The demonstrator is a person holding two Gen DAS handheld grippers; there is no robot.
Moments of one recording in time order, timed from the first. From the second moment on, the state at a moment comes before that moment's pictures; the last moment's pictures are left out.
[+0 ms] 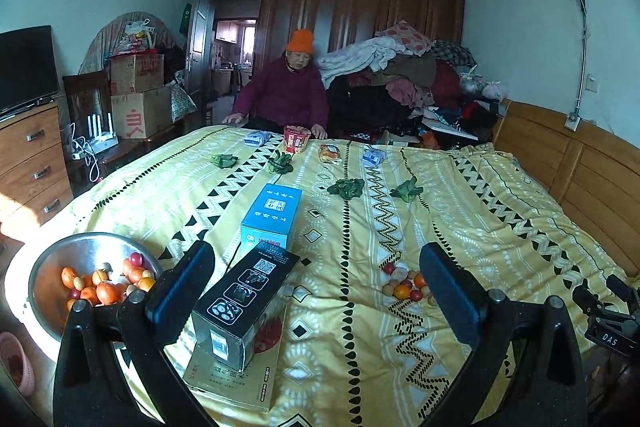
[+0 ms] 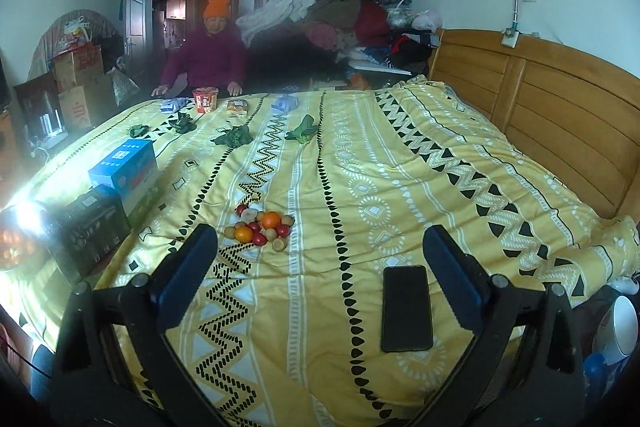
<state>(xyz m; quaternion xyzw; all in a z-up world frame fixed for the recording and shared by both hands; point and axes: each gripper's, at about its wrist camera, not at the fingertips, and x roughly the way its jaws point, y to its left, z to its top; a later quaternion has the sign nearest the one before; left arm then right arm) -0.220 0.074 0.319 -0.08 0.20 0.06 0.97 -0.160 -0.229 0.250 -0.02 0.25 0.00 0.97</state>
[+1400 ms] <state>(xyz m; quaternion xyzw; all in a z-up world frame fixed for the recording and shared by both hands) 0.071 -0.048 0.051 -0.17 0.50 -0.15 0.84 -0.042 -0.261 0.118 0.06 0.43 0.09 0.90</state>
